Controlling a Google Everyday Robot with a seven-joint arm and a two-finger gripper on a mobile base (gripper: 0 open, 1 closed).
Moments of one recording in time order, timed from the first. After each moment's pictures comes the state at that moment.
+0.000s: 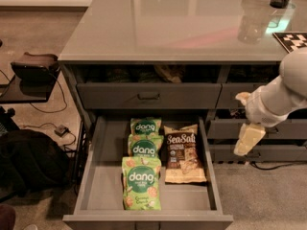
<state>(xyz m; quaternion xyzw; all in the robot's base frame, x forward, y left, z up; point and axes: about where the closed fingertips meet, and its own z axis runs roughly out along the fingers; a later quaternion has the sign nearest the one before) 0.528 -0.257 0.743 -0.62 0.77 0.00 0.18</state>
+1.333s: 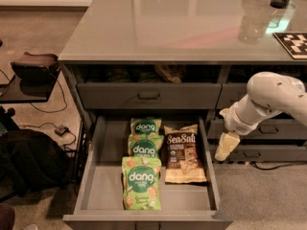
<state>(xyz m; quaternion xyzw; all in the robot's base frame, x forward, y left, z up) 0.566 -0.236 0.633 -0.59 0.79 0.06 0.15</state>
